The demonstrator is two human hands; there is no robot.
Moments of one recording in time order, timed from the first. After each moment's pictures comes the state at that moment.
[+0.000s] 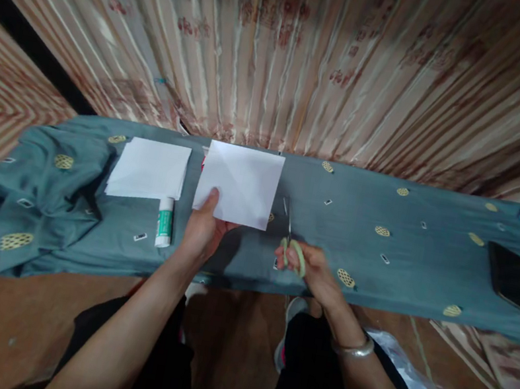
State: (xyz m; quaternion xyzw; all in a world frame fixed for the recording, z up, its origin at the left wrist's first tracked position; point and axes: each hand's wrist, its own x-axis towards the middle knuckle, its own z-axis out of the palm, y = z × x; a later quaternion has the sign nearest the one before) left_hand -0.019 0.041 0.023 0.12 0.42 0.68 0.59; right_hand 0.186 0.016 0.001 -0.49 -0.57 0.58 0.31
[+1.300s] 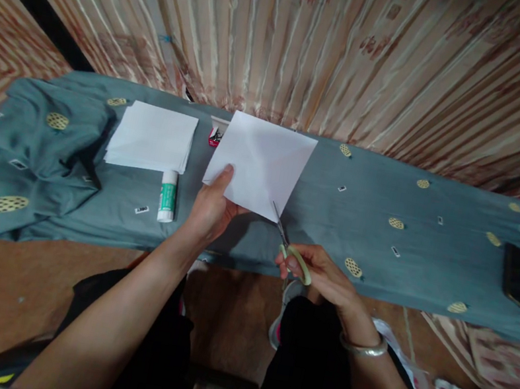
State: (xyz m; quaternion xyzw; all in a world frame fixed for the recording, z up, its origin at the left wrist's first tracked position) left_hand -0.016 0.042 0.022 0.13 0.44 0.65 0.61; right_hand 0.197 0.004 0.005 -0.44 -0.61 0.64 0.15
